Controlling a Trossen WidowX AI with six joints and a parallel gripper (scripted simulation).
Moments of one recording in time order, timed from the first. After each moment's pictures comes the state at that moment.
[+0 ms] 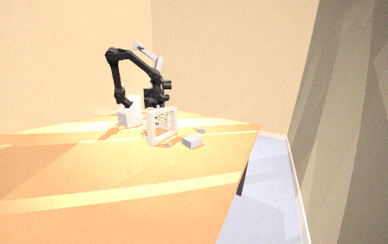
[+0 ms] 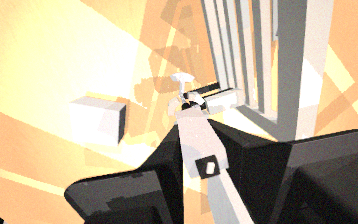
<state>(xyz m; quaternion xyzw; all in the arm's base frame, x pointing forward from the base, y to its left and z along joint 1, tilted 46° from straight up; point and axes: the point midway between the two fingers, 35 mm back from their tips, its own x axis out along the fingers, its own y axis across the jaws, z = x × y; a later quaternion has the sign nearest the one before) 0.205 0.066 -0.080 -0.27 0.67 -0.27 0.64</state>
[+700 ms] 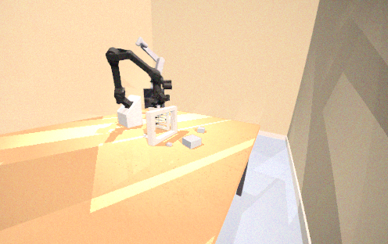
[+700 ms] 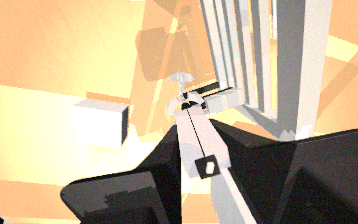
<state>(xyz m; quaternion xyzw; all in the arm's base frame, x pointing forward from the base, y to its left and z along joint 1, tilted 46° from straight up) 0.205 0.068 -0.082 -0.26 0.66 -0.28 0.64</state>
